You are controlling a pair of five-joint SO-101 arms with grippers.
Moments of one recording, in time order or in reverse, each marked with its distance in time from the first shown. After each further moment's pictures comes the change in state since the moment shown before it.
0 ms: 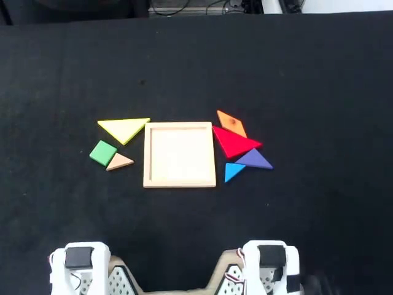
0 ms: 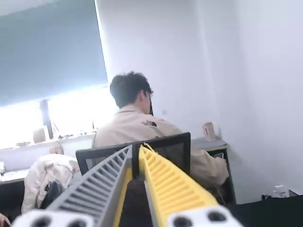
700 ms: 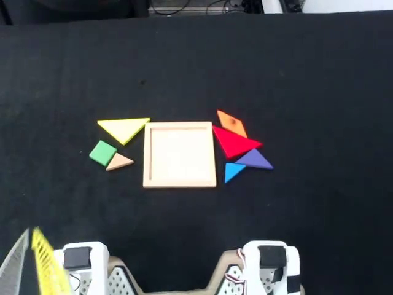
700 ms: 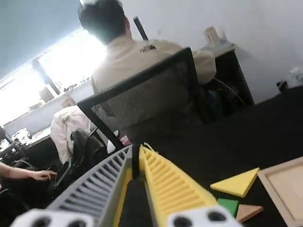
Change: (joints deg) left arm -4.0 0.0 22.7 0.1 -16.6; right arm 0.0 0.0 -5.2 0.1 39.4
